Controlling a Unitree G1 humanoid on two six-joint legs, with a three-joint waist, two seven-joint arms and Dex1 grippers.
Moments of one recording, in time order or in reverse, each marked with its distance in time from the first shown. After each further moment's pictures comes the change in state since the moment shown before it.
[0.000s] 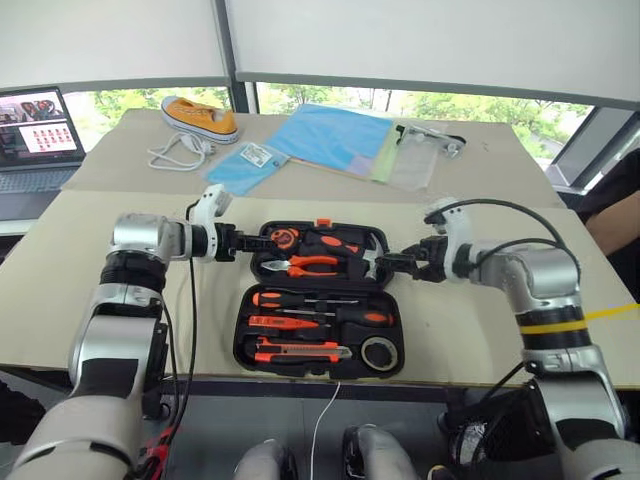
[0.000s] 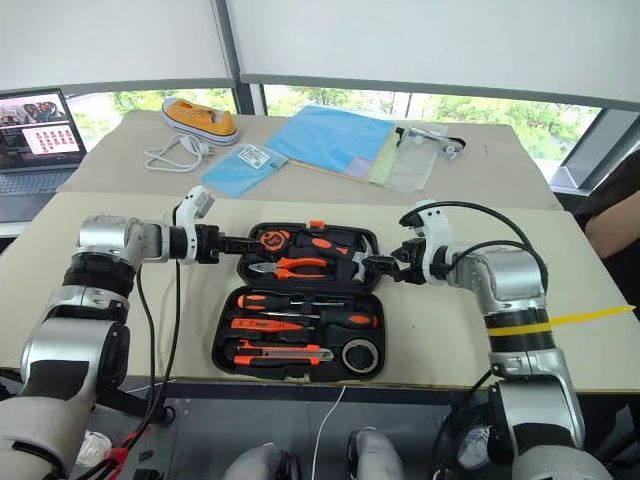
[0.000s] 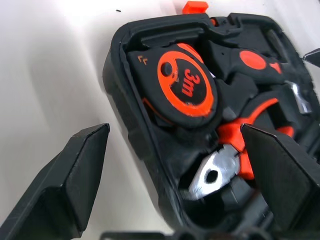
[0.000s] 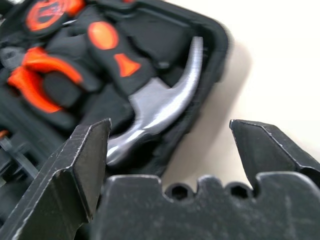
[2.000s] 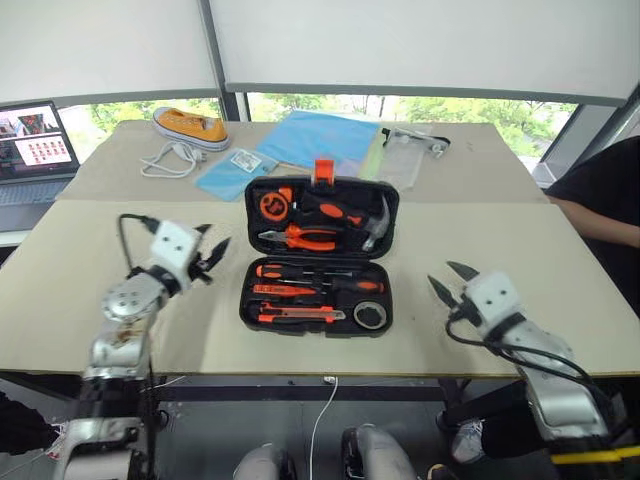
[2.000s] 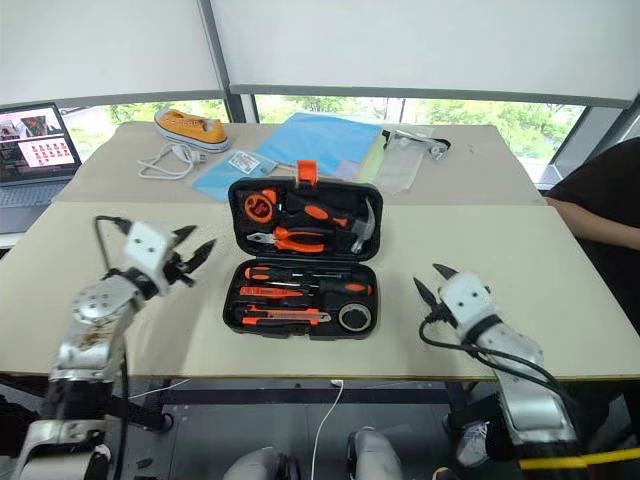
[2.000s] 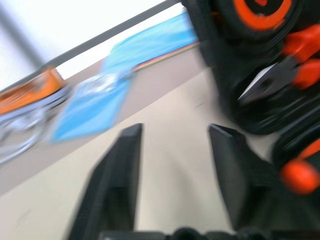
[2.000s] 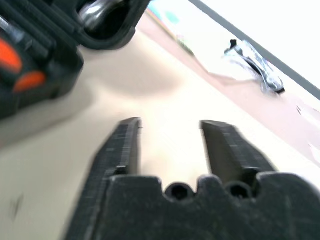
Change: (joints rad) left arm 0.782 0.072 0.272 -0.809 0.063 -0.749 0.375; right arm 0.793 -0.096 -0.147 -0.454 -0.278 -1.075 -0.140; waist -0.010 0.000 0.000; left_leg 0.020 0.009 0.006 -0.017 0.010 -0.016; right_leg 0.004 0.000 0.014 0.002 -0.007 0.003
